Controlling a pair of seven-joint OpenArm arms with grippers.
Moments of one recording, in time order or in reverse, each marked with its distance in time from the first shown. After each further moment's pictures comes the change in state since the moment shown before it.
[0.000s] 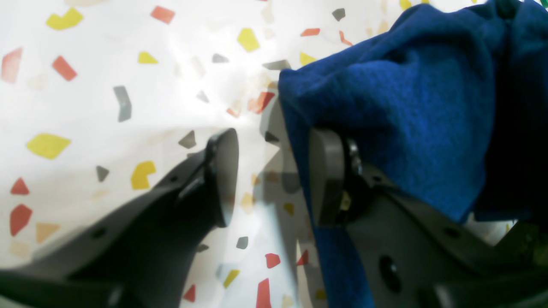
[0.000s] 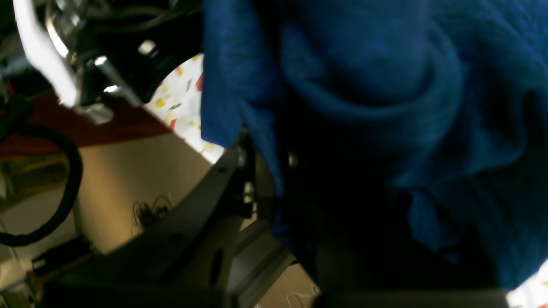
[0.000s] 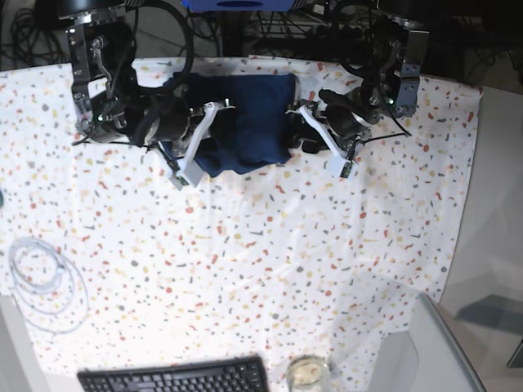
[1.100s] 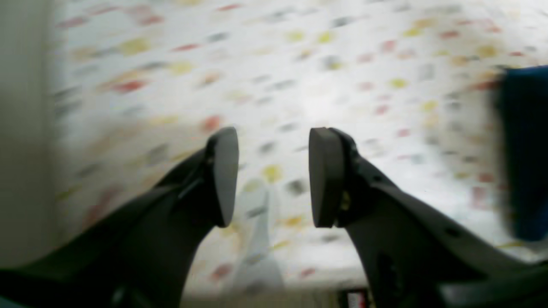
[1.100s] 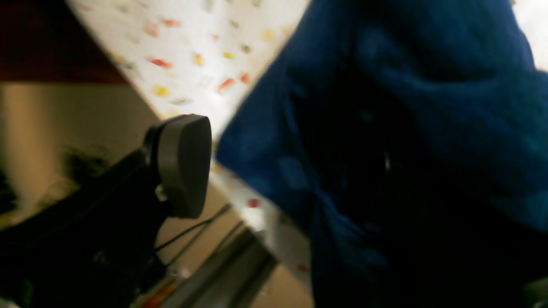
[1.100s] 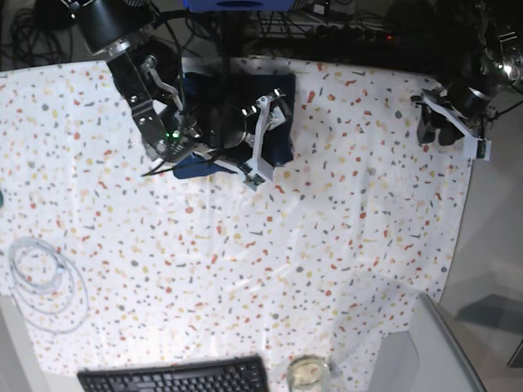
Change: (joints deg) left arm 16.1 -9.9 -29.2 16.4 -0.1 -0.6 0.9; right arm 9.2 -1.5 -19.6 -9.7 -10.5 -0.5 4.3
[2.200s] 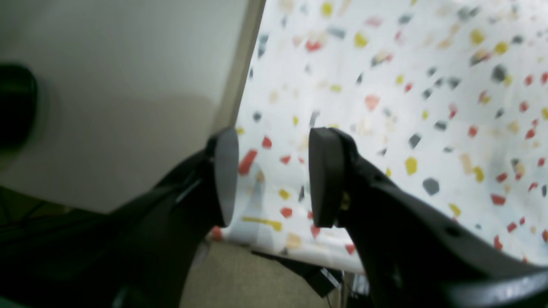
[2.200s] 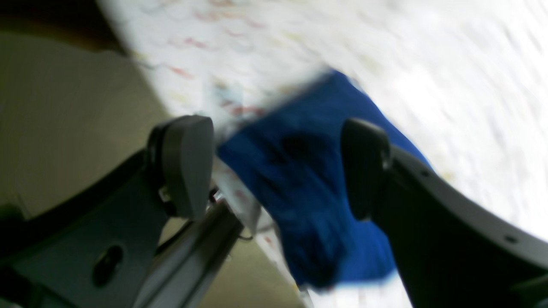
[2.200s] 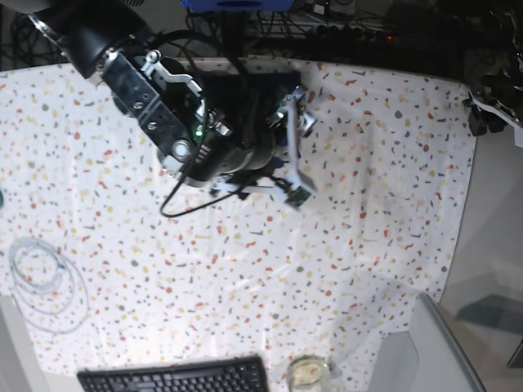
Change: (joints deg) left arm -2.6 -2.7 -13.6 -11.4 -0.5 -0.7 -0.4; right arm 7.9 7.4 -16.4 22.0 -3.2 -14.8 -11.3
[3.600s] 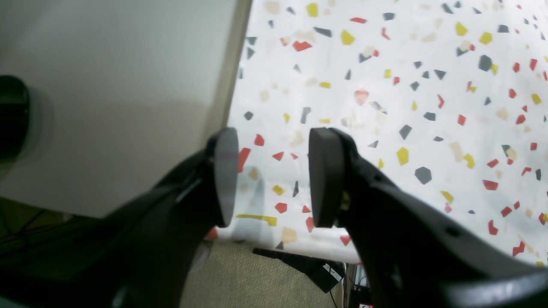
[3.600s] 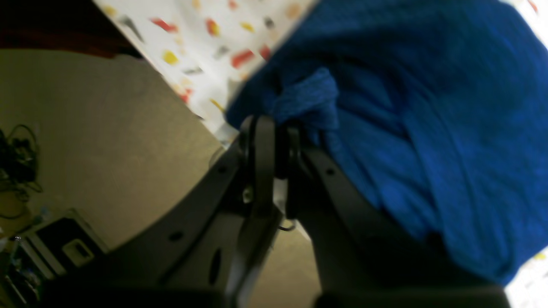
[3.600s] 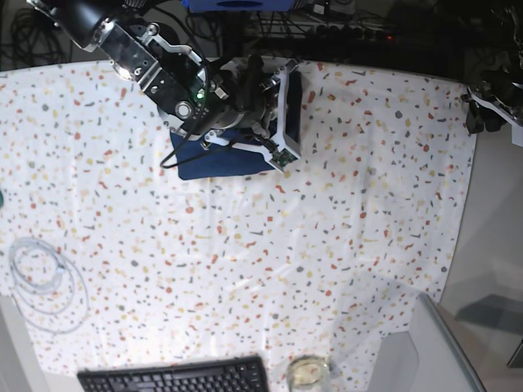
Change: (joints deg) left arm 0.3 0.1 0.0 -0.1 0.2 -4.3 0.0; right arm -7.4 0.1 -2.8 -5.3 0.9 -3.4 9.0
